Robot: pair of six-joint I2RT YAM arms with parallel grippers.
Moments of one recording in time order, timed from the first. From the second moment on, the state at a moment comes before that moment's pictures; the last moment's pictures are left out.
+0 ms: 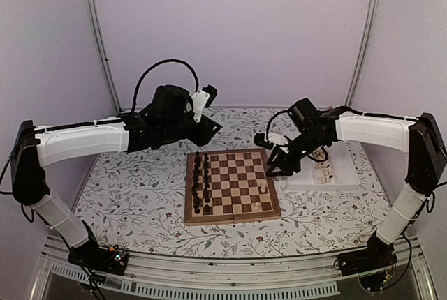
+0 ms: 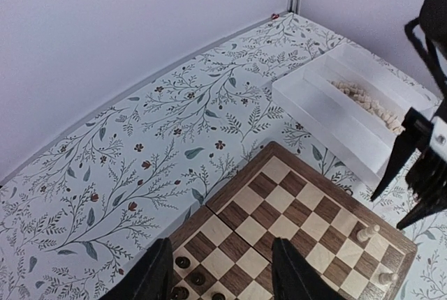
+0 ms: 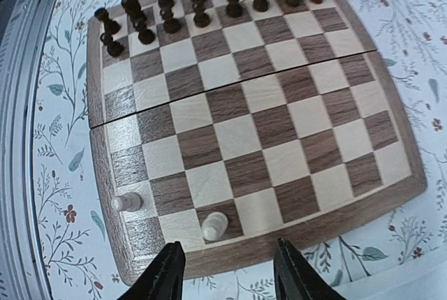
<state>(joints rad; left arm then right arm) -0.82 1.58 1.20 -0.08 -0.14 -0.01 0.63 1.71 1.21 -0.61 -0.49 -0.66</state>
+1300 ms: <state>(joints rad) -0.84 1.61 1.21 -0.10 -0.14 0.01 0.14 1.82 1.15 -0.59 -0.16 -0.98</state>
